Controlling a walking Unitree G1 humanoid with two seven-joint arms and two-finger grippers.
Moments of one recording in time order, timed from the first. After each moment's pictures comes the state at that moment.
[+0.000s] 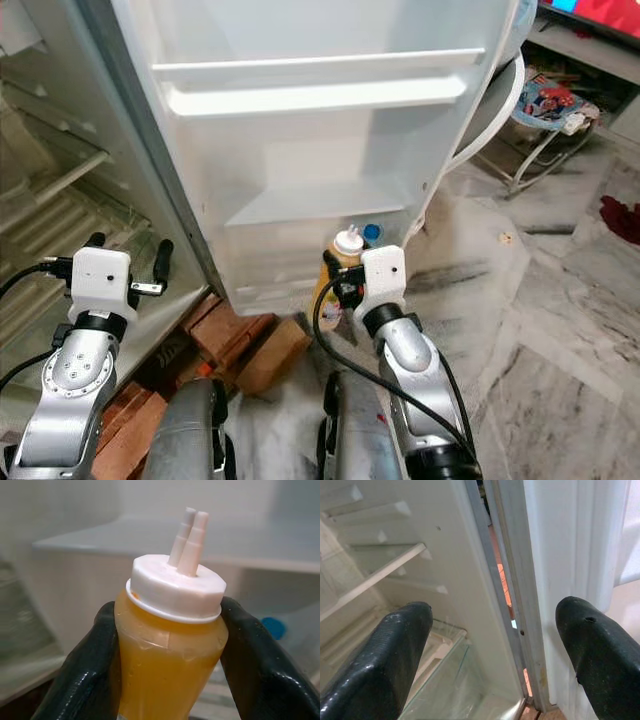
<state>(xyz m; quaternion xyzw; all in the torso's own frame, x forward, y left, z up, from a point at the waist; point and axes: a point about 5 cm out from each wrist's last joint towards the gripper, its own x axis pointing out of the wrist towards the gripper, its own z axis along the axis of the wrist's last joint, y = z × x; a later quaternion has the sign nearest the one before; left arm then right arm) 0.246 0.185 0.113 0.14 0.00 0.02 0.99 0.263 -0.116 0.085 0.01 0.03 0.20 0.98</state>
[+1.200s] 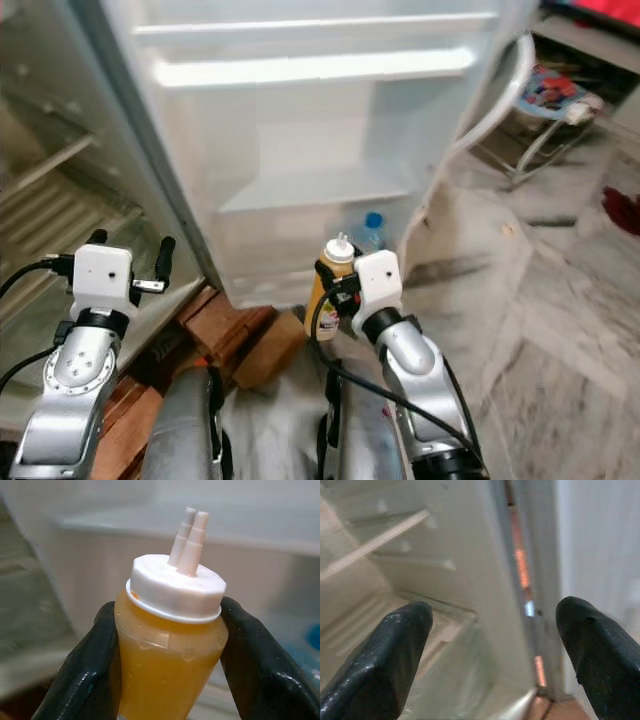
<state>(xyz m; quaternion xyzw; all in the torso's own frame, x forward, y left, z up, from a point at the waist) 0.245 0.193 0.114 0.15 0.00 0.03 0.99 0.262 -0.101 0.095 0.00 0.02 0.24 0.97</state>
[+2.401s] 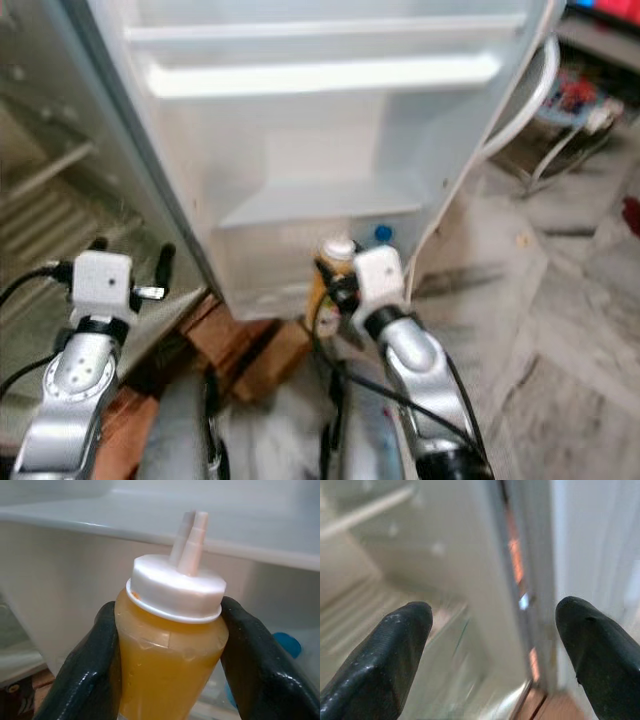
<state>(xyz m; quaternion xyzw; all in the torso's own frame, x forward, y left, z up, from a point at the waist) 0.233 0.194 0.105 0.15 0.02 0.04 0.99 0.267 -0.121 0.100 -0.01 0.01 0.21 0.98</state>
